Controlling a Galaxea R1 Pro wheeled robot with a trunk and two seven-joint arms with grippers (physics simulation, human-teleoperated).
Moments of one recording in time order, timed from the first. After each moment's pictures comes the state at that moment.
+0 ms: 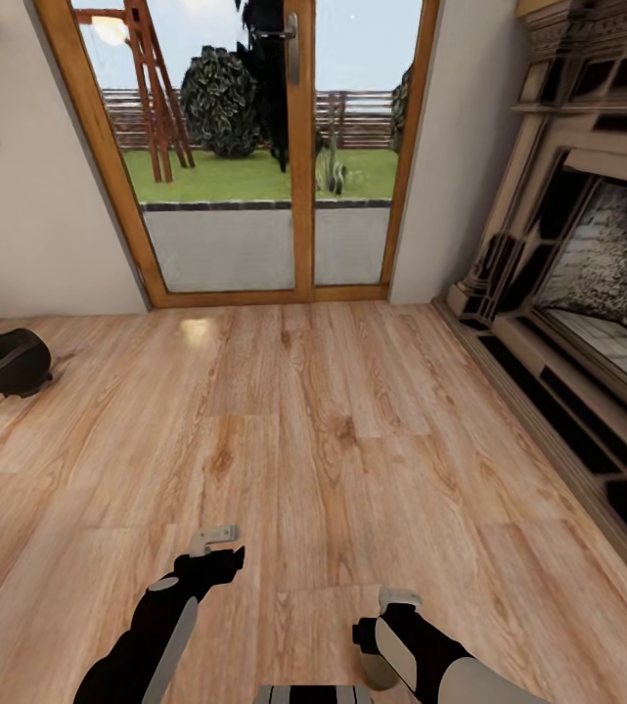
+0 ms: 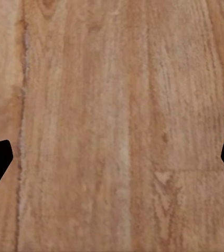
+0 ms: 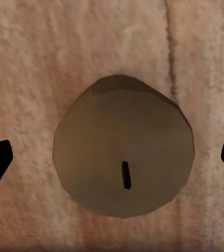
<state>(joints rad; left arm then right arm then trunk) -0.29 -0.05 -0.08 -1.18 0.16 0.49 0.14 -0.61 0.15 0.37 -0.27 -0.48 0.37 -0.29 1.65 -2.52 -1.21</state>
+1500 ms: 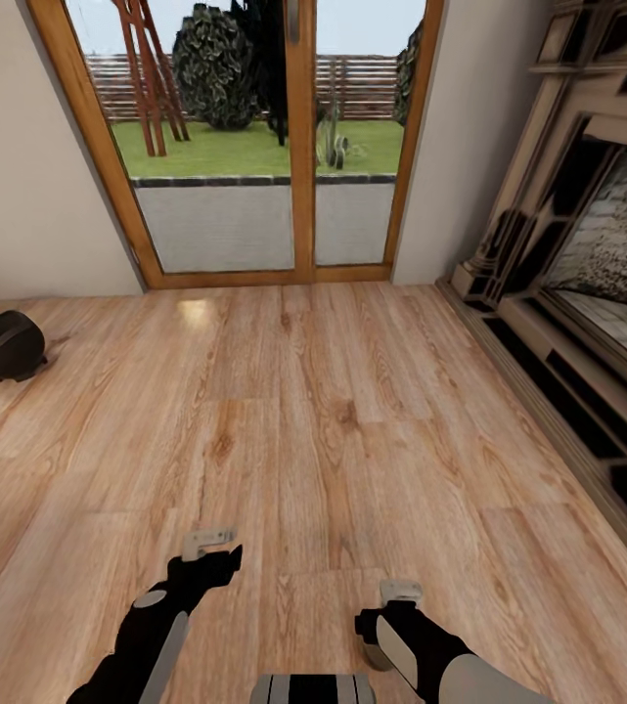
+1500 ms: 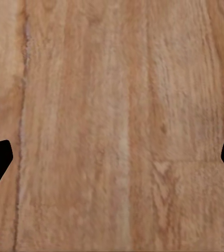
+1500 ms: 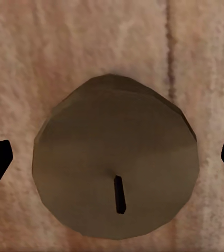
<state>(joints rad) -0.20 -0.05 -0.08 -1.35 0.16 0.50 0.13 -0.61 0.14 0.37 -0.28 -0.42 0.33 -0.30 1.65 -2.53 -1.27</state>
